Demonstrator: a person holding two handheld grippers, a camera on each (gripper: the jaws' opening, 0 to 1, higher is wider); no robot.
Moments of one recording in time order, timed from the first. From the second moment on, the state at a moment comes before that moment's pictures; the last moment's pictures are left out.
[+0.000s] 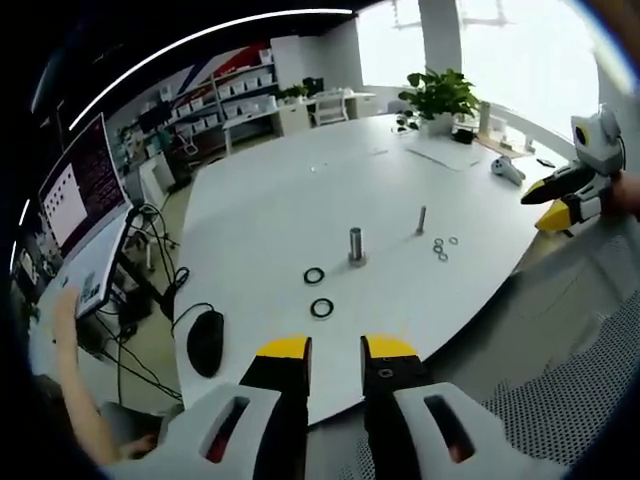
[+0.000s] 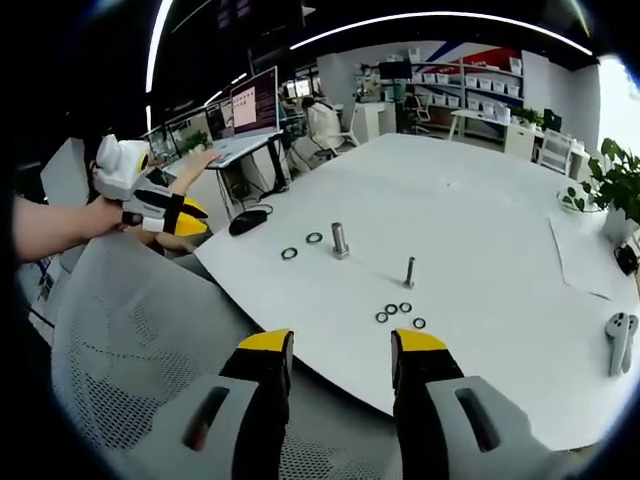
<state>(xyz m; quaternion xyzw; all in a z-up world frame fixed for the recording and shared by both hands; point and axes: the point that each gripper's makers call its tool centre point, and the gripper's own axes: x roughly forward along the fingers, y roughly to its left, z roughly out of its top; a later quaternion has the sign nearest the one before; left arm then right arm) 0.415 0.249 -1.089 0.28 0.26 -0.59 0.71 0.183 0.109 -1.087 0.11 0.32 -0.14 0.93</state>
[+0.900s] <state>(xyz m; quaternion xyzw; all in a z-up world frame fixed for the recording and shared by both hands) 0.419 0.241 -1.118 0.30 0.35 -0.59 0.66 0.178 0.104 -1.089 0.12 0.32 -0.15 0.93</state>
